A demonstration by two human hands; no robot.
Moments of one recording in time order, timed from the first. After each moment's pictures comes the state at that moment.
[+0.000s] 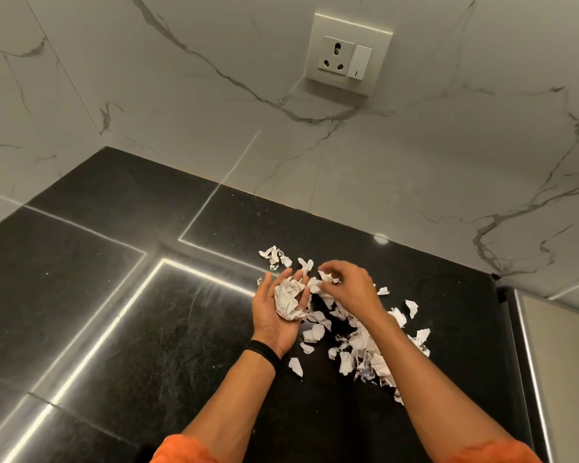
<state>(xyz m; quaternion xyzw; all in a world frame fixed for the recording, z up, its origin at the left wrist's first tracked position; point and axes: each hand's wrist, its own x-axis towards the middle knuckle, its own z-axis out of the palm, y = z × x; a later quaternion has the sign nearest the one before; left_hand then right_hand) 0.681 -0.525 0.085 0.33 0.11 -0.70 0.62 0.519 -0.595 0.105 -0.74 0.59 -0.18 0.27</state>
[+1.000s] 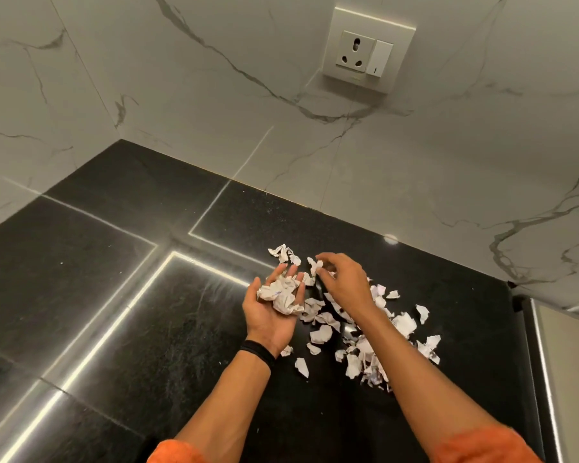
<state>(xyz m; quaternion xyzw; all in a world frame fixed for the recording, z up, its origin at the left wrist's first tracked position) 0.700 -0.524 0.077 0.30 0.12 -0.68 0.66 0.551 -0.604 0.100 -0.75 0.58 -0.20 0.24</state>
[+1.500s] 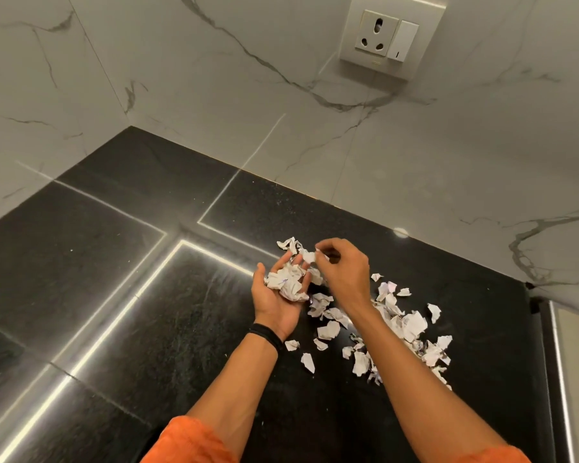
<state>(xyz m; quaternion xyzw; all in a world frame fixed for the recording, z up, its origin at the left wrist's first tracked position) 0.705 -0.543 0.070 0.33 0.11 -0.66 0.66 0.581 -0.594 0.115 -0.68 0.58 -0.35 0.28</state>
